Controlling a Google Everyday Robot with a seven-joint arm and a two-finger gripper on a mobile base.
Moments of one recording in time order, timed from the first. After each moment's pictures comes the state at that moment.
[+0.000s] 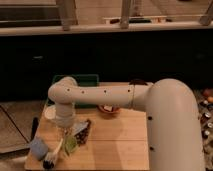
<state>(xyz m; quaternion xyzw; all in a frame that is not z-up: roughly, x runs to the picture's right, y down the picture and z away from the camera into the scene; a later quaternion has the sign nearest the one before) -0.189 0.231 0.689 -0.29 -0.43 -0.64 0.57</state>
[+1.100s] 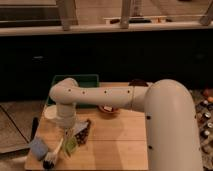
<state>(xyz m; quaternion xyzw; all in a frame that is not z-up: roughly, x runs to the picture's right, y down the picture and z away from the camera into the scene) -0.185 0.236 0.694 -0.30 -0.43 -0.64 0.56</state>
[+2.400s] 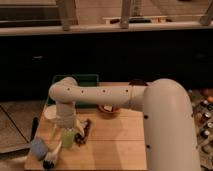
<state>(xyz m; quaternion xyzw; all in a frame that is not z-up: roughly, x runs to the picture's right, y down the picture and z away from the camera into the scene) -0.187 0.234 0.696 -0.30 -0.43 -0.64 0.56</state>
